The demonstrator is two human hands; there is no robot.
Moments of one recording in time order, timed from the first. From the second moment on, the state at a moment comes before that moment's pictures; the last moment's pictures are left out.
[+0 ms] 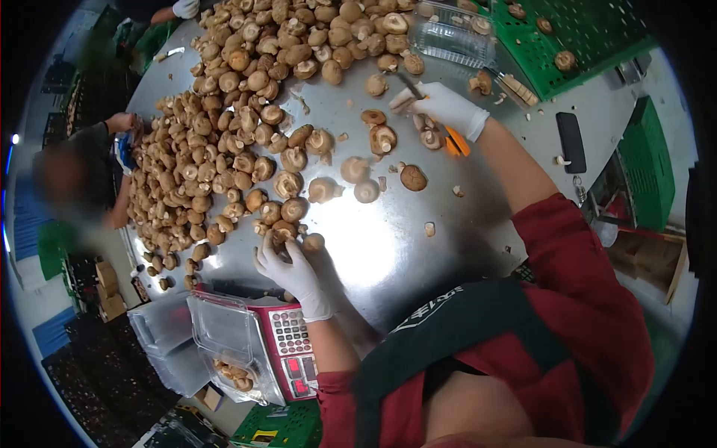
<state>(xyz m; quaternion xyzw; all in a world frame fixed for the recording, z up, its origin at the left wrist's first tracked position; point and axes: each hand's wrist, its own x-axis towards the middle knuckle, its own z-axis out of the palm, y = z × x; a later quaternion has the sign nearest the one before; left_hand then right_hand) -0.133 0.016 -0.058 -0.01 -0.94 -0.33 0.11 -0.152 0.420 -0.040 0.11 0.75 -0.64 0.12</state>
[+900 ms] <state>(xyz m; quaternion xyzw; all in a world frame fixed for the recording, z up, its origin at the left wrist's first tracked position) -0.112 0.128 0.010 -0.22 -0.89 -0.40 0.02 -0.088 0.370 0.014 0.17 0.68 -0.70 0.13</state>
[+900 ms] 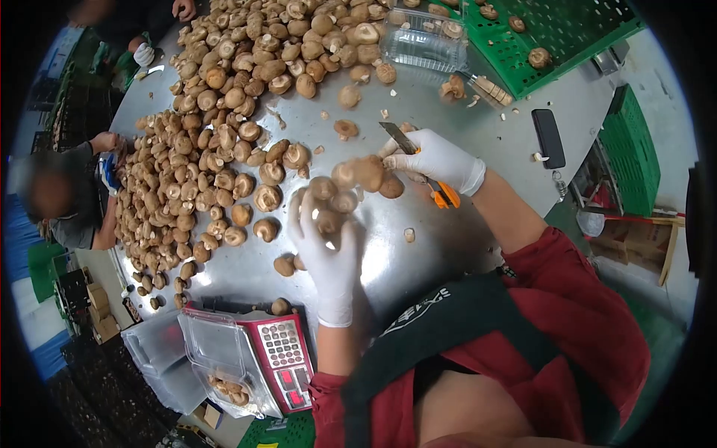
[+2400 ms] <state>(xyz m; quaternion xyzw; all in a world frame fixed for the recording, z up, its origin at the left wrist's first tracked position) -0.078 0.043 0.002 0.05 -0.36 -0.88 -0.32 -0.100 0.303 -0.016 -0.01 0.93 -0.35 -0.07</state>
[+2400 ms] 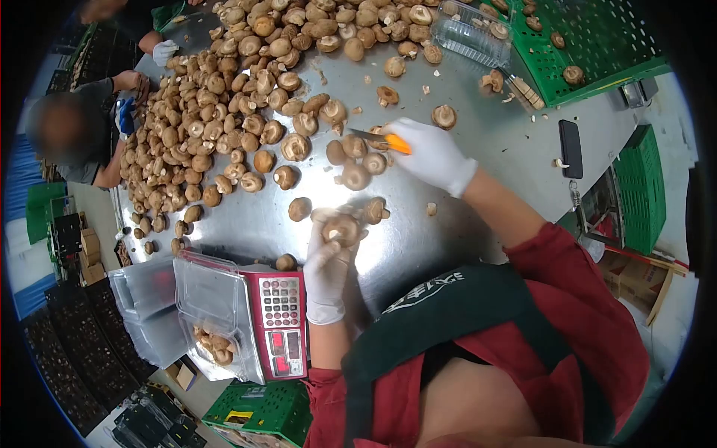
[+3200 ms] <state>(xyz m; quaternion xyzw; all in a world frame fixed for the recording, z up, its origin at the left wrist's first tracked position) -0.172 0.079 -0.050 -0.13 -0.84 -0.52 -0.10 -0.125 0.324 -0.012 0.11 0.79 -0.58 0.16</state>
